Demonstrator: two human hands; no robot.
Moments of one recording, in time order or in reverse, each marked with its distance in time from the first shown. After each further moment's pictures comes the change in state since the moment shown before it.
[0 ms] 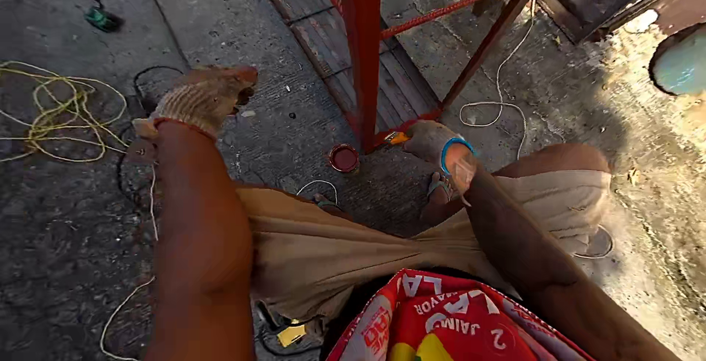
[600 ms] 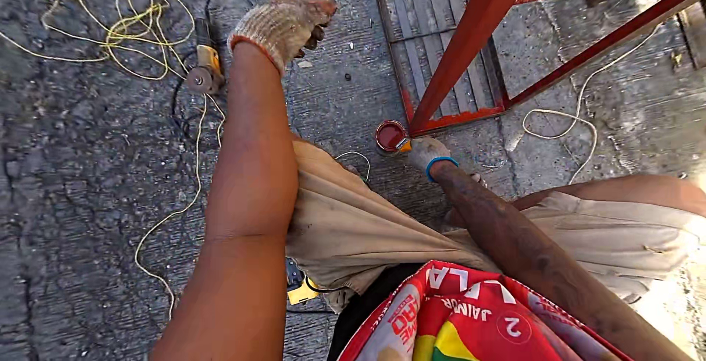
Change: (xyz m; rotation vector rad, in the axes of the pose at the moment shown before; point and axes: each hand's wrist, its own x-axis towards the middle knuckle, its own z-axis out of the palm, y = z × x) left_hand 0.015 -0.036 -0.022 -0.057 0.008 -0.021; right_hand 0.065 -0.087 0.136 -0.175 -0.077 -0.082
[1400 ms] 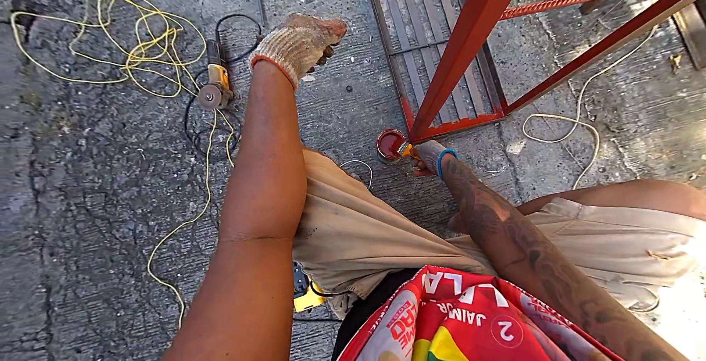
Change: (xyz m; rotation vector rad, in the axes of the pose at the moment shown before) left_hand 0.007 0.011 0.012 0.080 -0.043 -0.003; right_hand 0.017 0.026 -0.007 1.102 -0.292 0.335
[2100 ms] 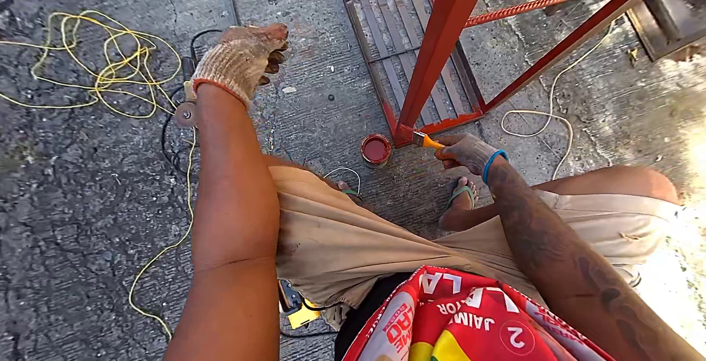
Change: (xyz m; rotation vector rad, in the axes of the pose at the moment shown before) left_hand 0.000 -0.032 -0.026 -0.207 0.100 -0.035; right_hand -0.068 0.020 -0.102 -0.116 0.033 -0.309
